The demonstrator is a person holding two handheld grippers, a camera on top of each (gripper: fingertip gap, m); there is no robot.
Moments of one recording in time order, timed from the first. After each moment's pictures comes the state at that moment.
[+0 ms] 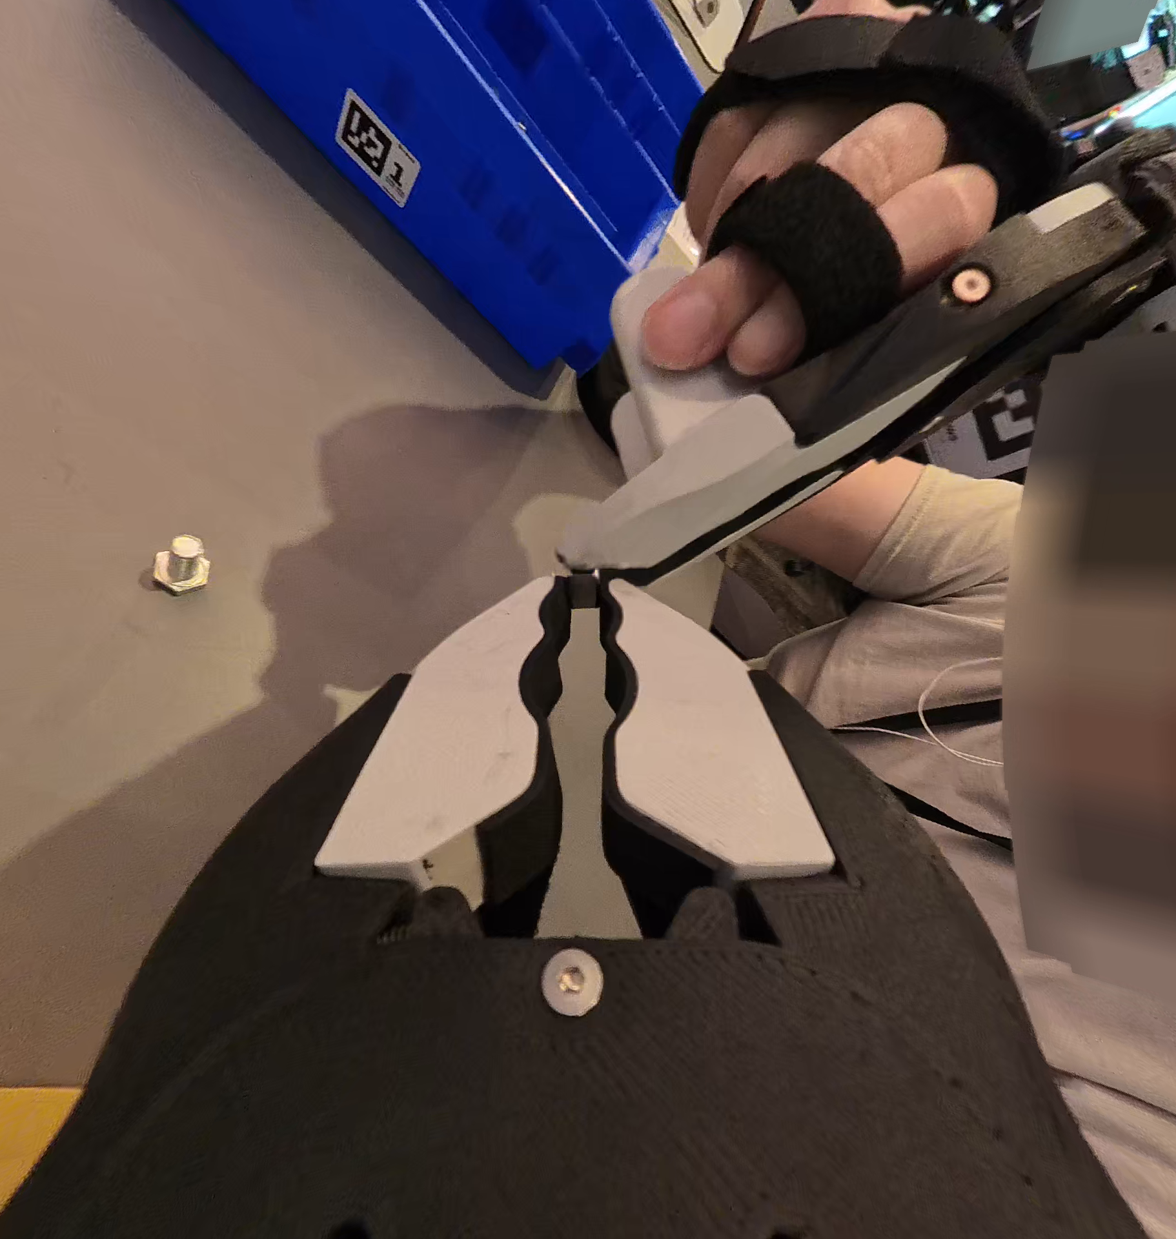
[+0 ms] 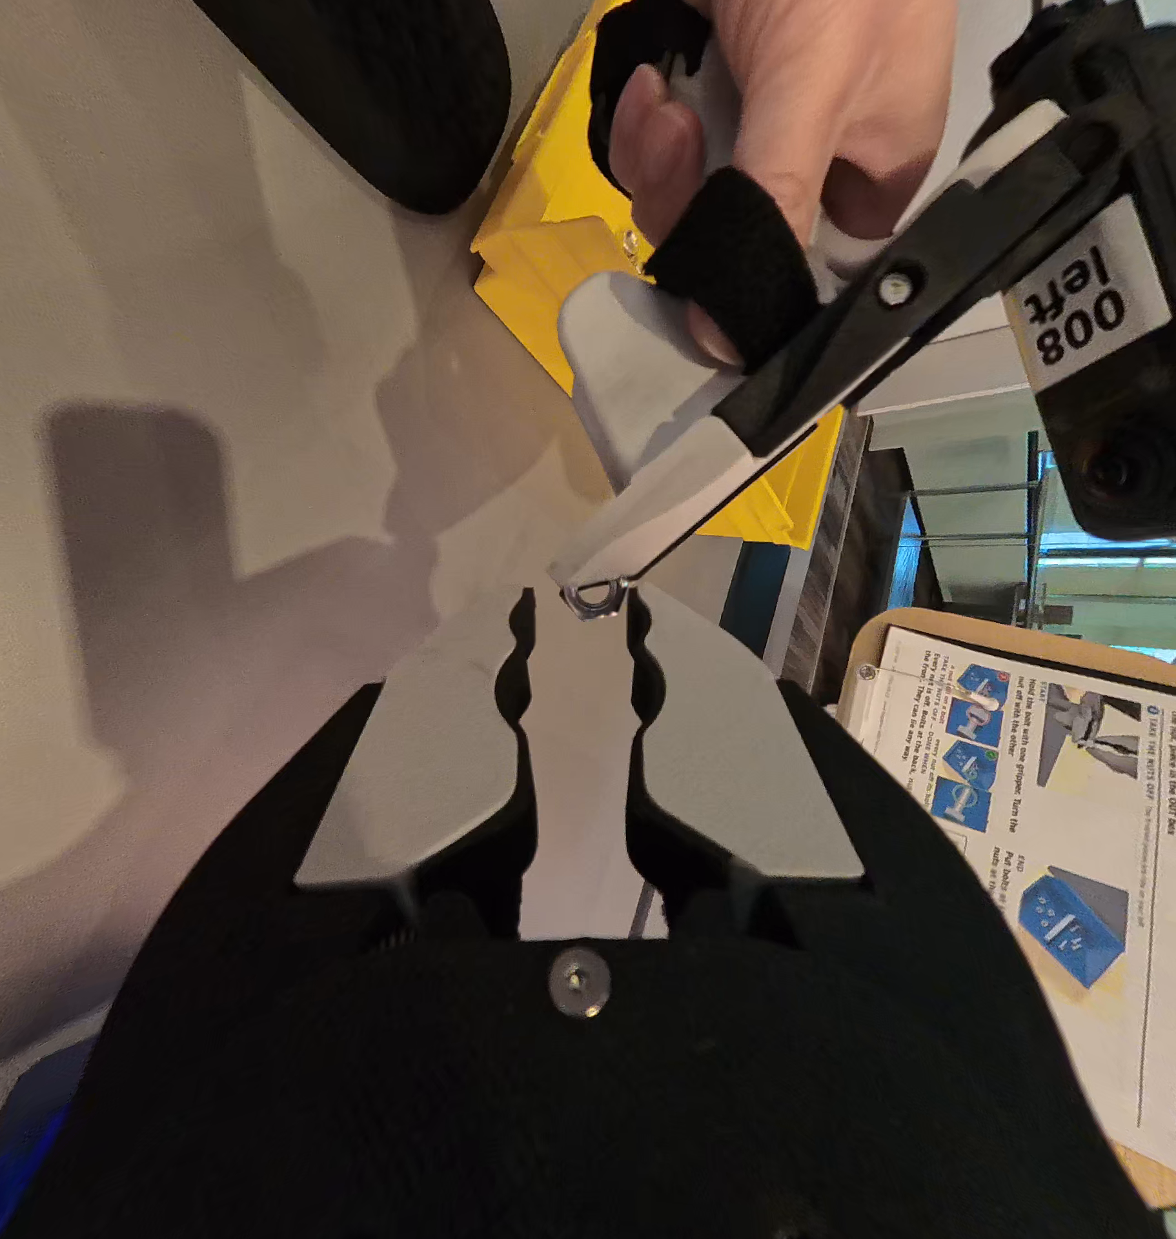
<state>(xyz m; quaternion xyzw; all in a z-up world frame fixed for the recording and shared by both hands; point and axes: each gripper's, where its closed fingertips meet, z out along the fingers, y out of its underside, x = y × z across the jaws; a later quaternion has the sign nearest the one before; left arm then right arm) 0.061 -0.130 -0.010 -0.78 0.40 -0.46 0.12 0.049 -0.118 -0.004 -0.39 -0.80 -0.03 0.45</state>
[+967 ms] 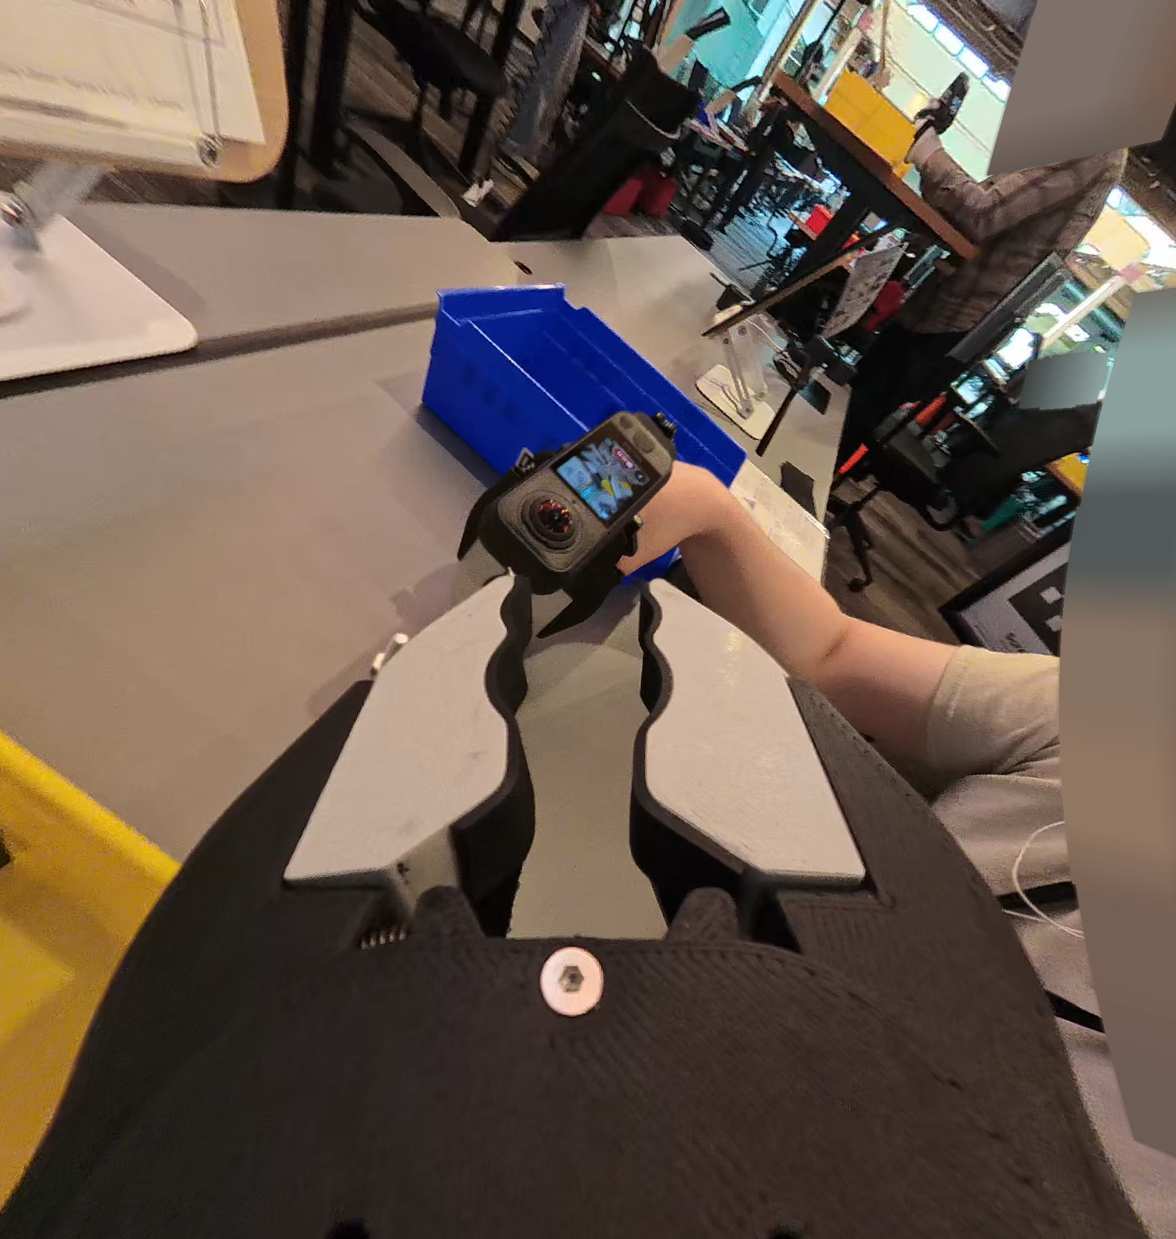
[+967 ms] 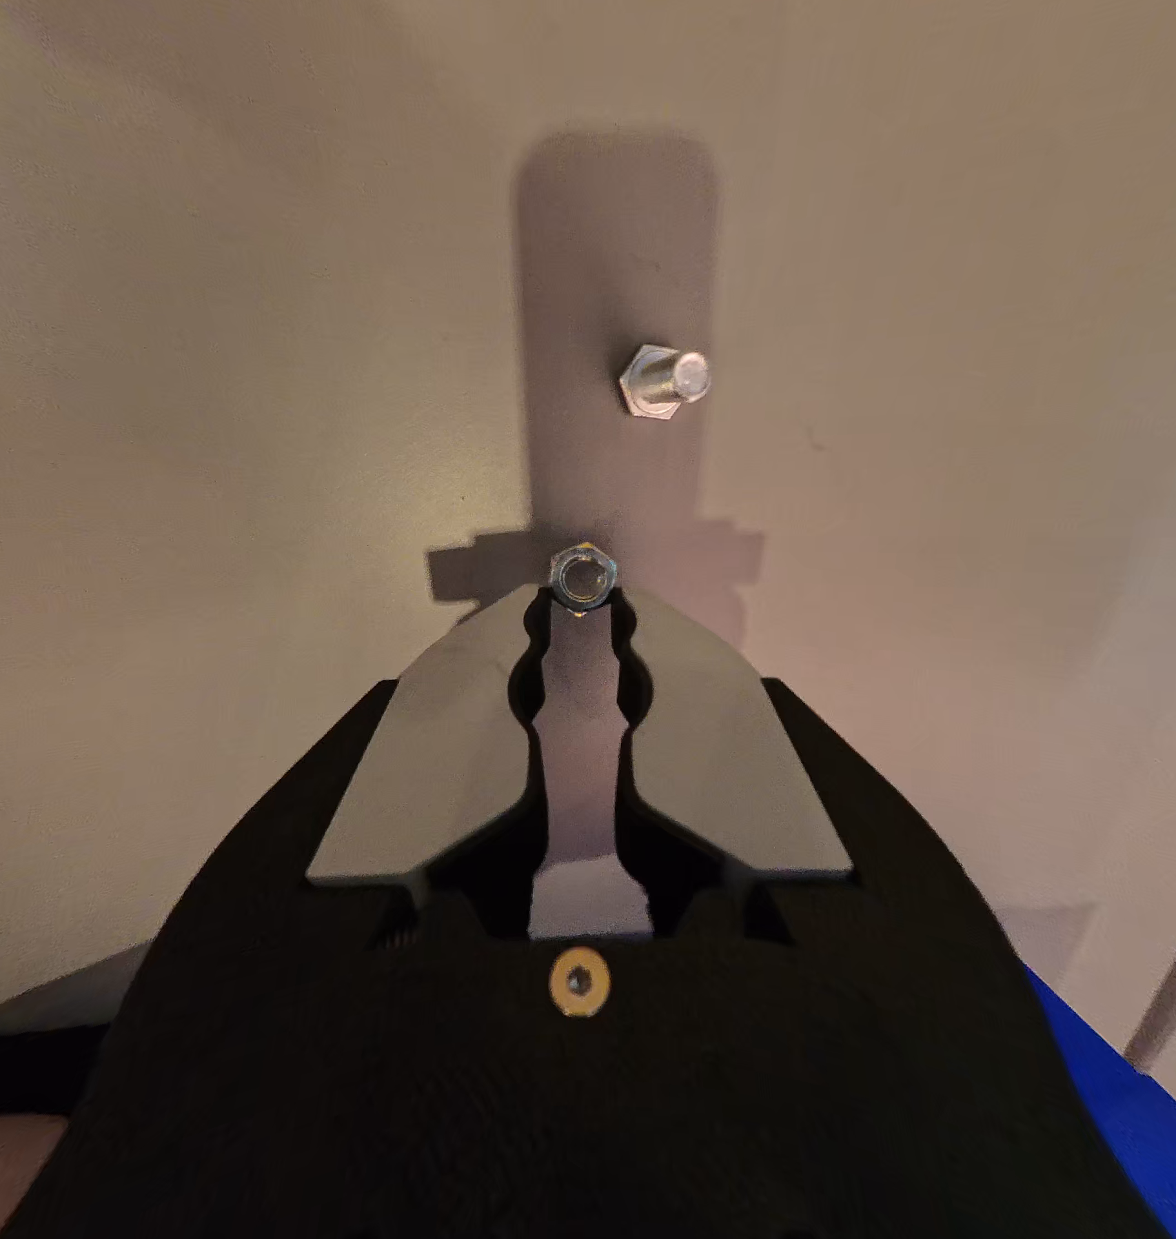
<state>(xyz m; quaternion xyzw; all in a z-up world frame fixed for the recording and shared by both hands) -0.008 -0.097 0.054 -0.74 0.29 -0.47 0.37 0.099 -0.060 -0.153 -0.73 -0.68 0.04 0.11</state>
